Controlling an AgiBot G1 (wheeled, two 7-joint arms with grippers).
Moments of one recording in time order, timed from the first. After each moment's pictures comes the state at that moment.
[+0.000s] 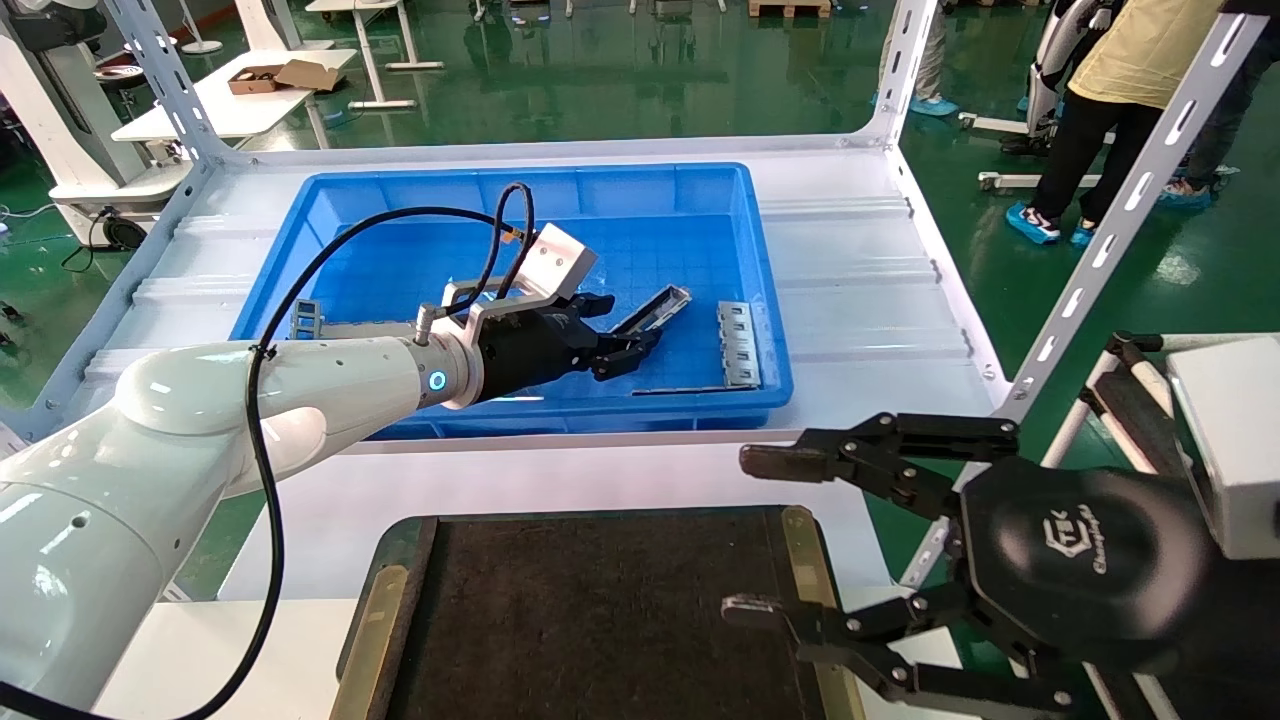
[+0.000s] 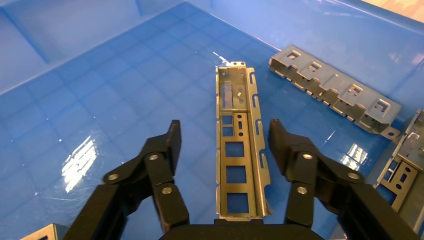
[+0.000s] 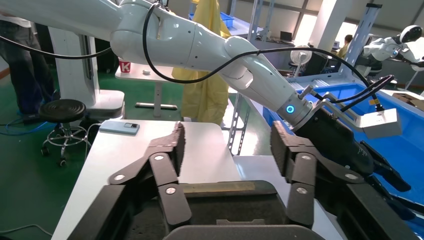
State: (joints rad) left arm -1.60 1.36 0.80 -0.27 1.16 0.67 -0.07; right arm 1.08 -0.60 -0.31 1.28 -0.71 -1.48 0.17
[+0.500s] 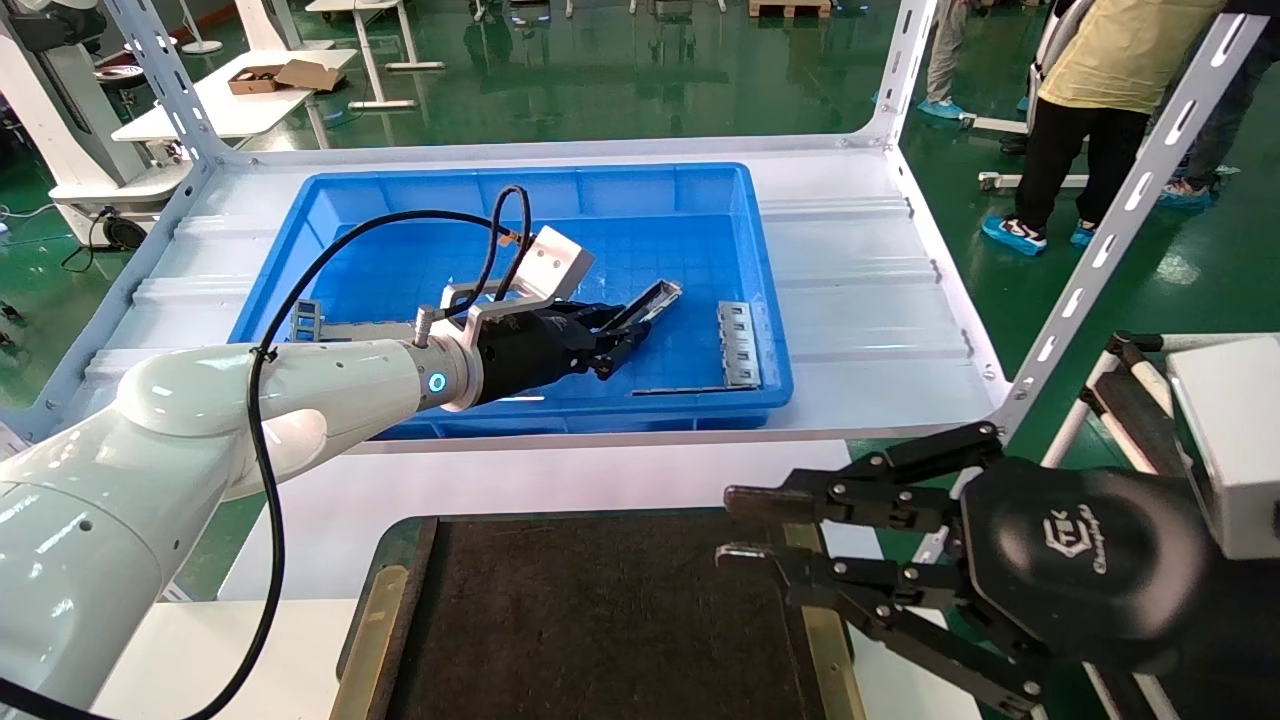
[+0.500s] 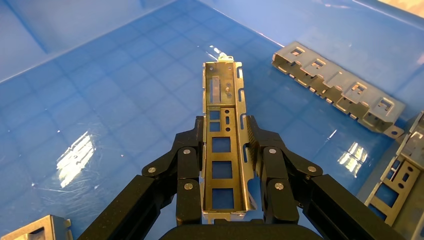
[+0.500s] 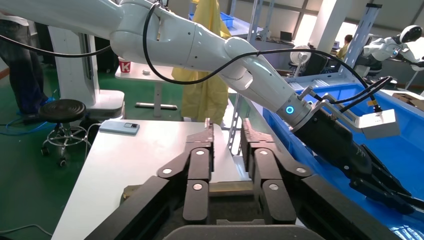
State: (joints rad) left arm -1.60 1.36 0.86 -0.27 1.08 0.67 -0.07; right arm 1.08 -0.60 -0.31 1.28 -0.71 -1.48 0.17
